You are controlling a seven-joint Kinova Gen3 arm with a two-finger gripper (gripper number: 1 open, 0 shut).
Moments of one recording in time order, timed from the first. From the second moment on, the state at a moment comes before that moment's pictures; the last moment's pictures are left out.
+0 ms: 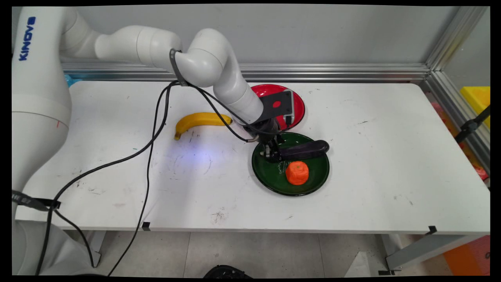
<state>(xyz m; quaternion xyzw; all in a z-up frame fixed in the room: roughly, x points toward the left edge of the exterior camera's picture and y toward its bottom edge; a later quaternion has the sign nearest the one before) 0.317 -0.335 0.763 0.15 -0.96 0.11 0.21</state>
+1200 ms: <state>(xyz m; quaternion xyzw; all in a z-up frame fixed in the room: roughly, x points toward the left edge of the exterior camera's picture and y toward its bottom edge) 0.318 -0.343 0.783 0.16 -0.95 0.12 0.23</state>
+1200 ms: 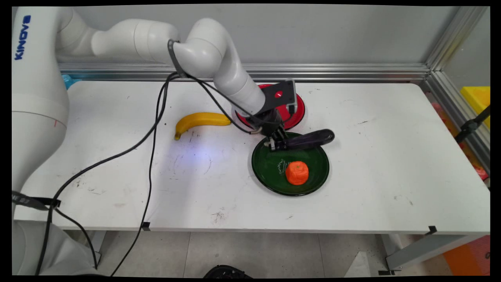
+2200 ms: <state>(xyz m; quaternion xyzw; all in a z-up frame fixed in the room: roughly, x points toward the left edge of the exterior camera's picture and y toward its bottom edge) 0.350 -0.406 0.829 0.18 -0.94 0.17 0.21</state>
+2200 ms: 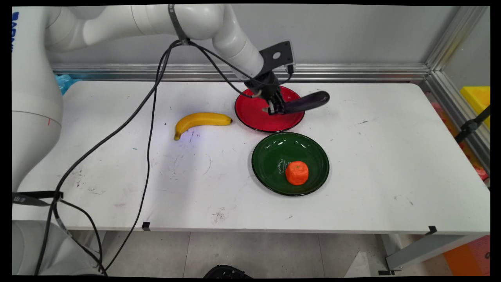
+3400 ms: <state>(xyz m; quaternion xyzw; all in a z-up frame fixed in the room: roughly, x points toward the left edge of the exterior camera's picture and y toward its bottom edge) 0.409 -0.467 0.810 0.17 -0.96 0.17 0.17</state>
